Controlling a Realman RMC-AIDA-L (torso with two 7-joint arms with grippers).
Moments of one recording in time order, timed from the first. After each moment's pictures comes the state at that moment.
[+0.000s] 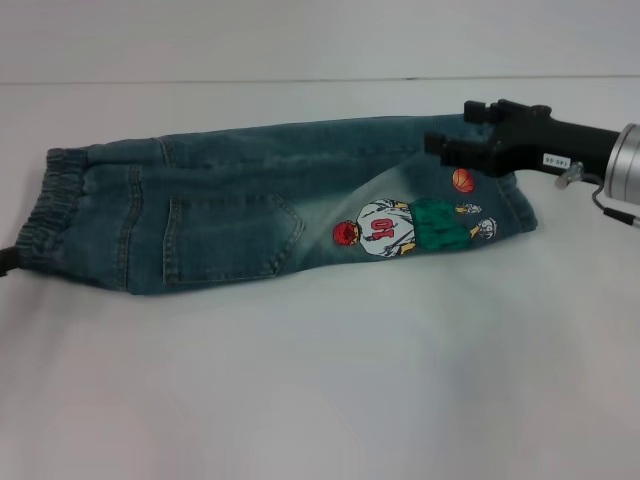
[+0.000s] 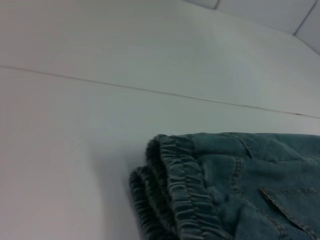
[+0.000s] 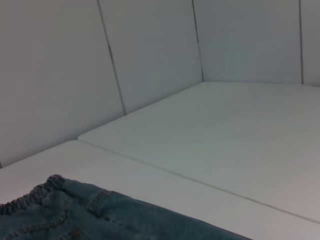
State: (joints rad) left arm -0.34 -2.09 0.34 1.05 2.30 1.47 -1.90; right arm 0.61 2.09 -0.75 -0.63 -1.84 -1.15 1.43
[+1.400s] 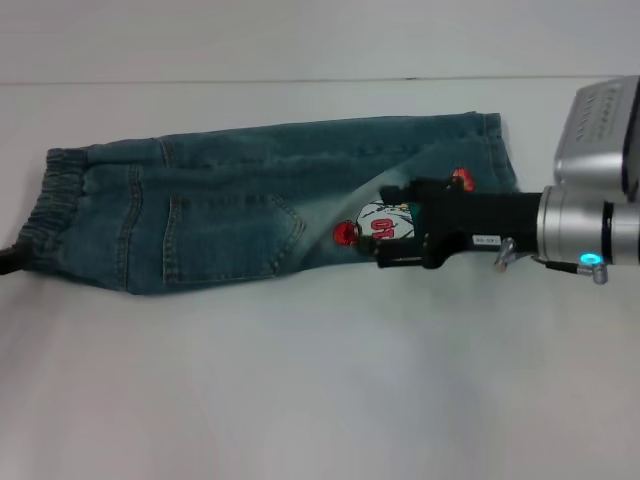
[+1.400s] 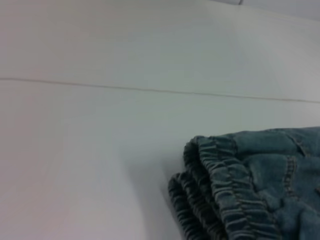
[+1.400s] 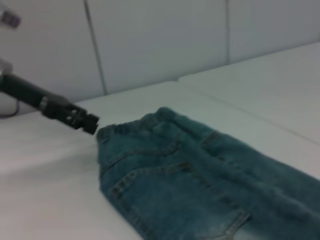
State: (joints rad) left arm -0.38 -2.12 0.35 0.93 2.31 1.24 -1.75; right arm 0.63 2.09 -1.01 -0.55 -1.81 -1.20 1.31
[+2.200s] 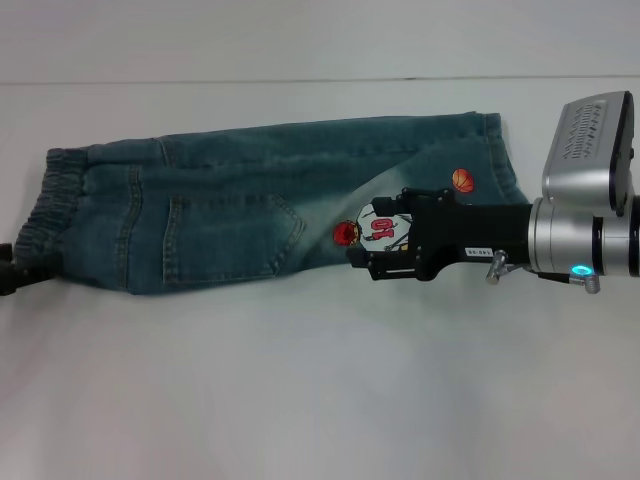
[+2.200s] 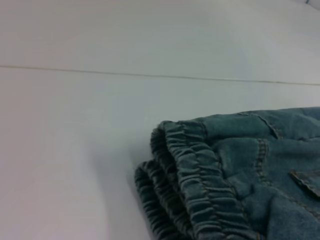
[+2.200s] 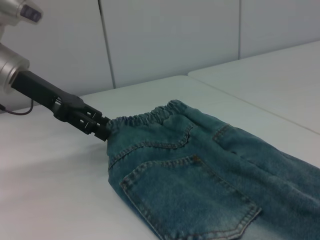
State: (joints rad) left arm -0.39 -2.12 0.41 0.90 2.32 1.23 -1.75; right arm 0.63 2.10 -1.04 -0.52 -1.80 -1.19 1.27
